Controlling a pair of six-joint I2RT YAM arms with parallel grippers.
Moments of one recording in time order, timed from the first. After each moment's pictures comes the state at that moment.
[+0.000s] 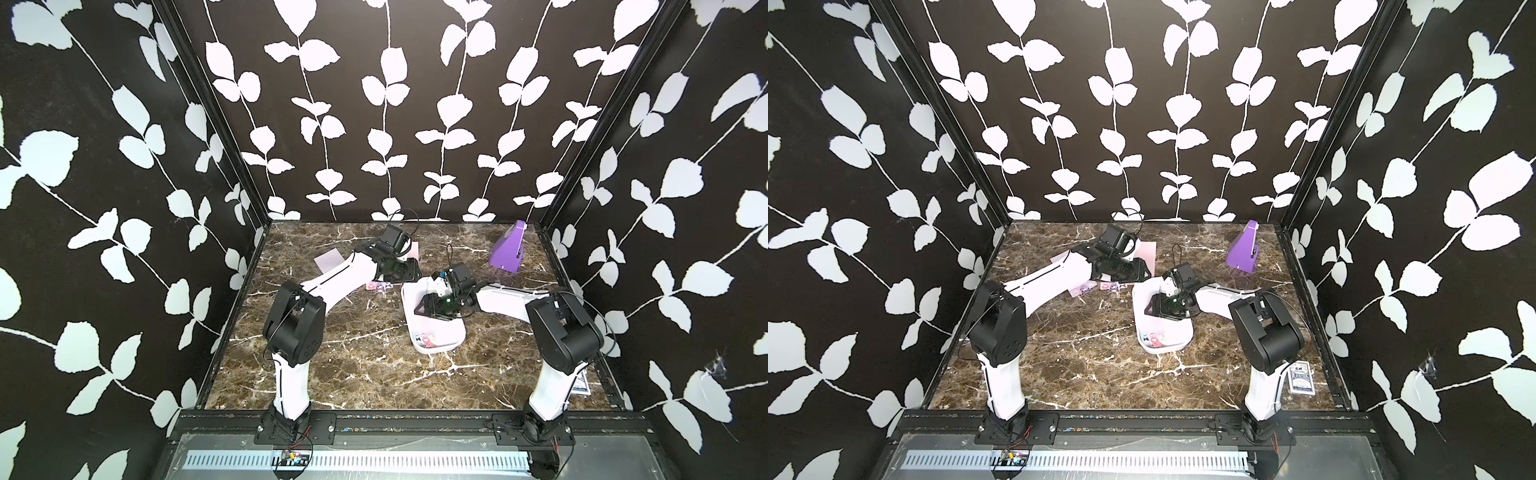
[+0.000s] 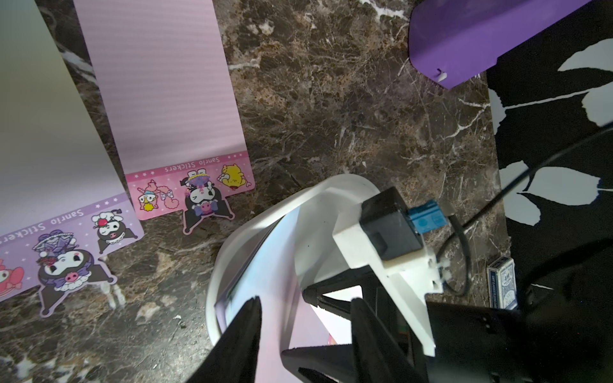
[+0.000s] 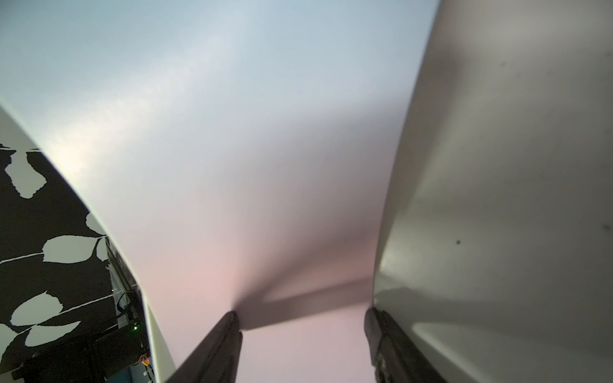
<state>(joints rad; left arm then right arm) -0.63 1.92 1.56 -0.58 0.29 -0.49 0.50 1.83 1.02 -0.25 -0.55 0.49</state>
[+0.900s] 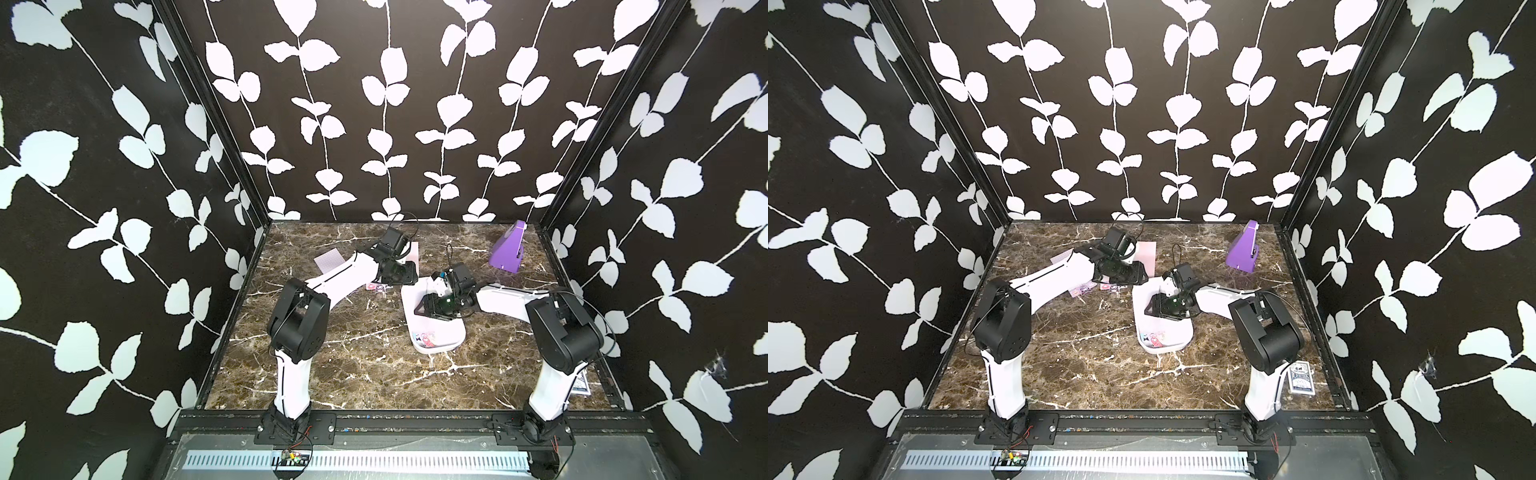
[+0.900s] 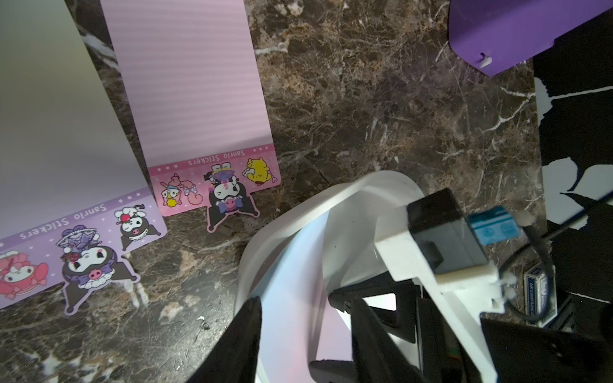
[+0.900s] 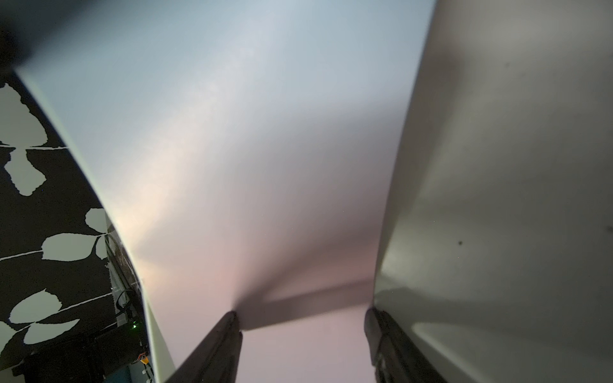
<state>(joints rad) -0.62 1.95 1.56 -0.61 0.25 -0.46 0.50 1.83 1.02 -0.25 -0.55 0.48</state>
